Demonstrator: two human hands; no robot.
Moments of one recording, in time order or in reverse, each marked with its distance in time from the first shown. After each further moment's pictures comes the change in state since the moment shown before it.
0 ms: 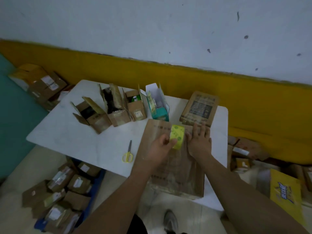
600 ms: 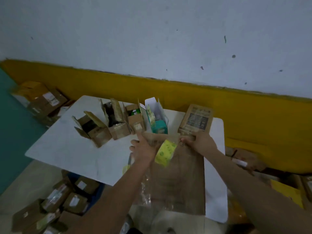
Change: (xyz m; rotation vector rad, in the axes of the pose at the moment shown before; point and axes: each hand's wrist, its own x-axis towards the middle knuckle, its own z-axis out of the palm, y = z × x) left_hand 0.015 0.005 -0.039 0.396 0.355 -0.309; right_hand -0.001 -0.020 -0.076 0.040 -0.040 -0.112
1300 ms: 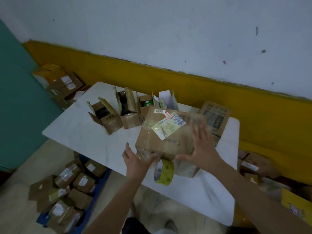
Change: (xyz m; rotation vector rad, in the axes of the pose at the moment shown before) left_hand -0.030 -0.095 0.006 -0.465 0.098 -0.076; right_hand -0.041 -0.025 0.023 -0.064 0.038 -0.511
